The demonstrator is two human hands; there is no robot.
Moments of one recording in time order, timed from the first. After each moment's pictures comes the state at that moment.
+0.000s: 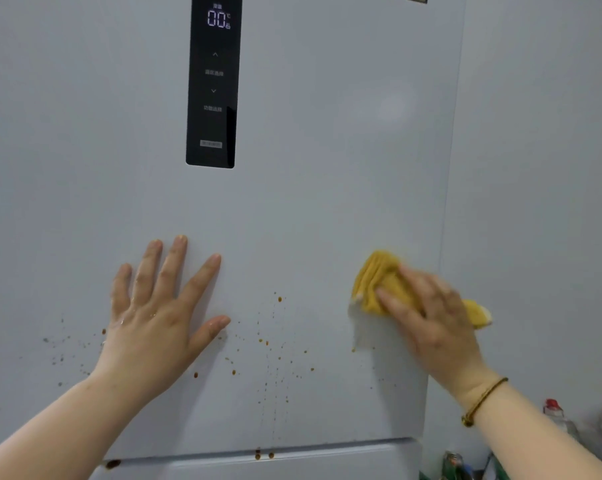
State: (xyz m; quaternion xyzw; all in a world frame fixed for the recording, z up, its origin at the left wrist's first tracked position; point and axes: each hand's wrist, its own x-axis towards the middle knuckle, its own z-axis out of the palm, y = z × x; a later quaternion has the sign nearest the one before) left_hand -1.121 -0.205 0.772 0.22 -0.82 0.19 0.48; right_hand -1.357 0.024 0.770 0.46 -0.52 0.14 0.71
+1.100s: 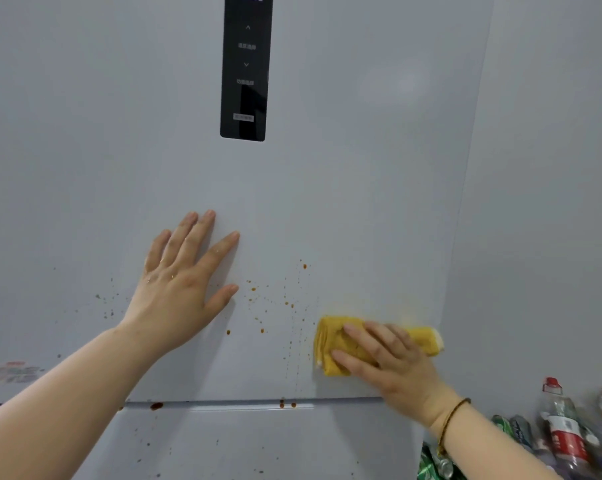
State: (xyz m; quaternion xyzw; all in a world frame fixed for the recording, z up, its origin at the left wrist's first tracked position) left_hand -1.103 -0.215 0.774 0.15 -0.84 0.17 0.50; right_hand -1.323 -0.003 0.693 0.54 -0.51 0.03 0.67
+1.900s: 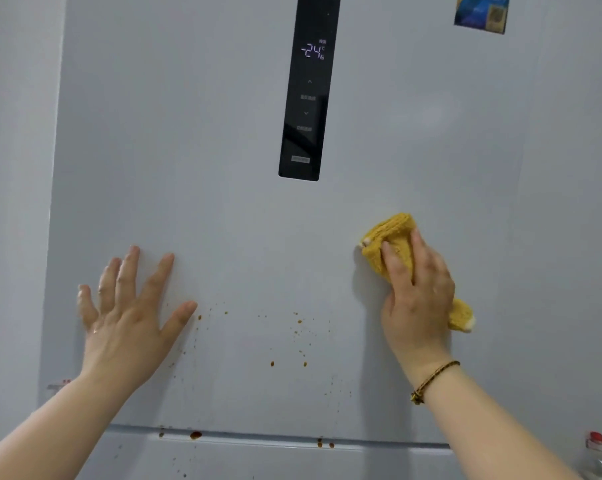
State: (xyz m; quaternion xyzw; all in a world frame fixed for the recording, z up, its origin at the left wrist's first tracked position) left_hand -1.042 -0.256 0.761 0.36 -0.78 -0.01 0.51; right_hand -1.275 -0.069 0.796 0.35 -0.57 0.30 0.68
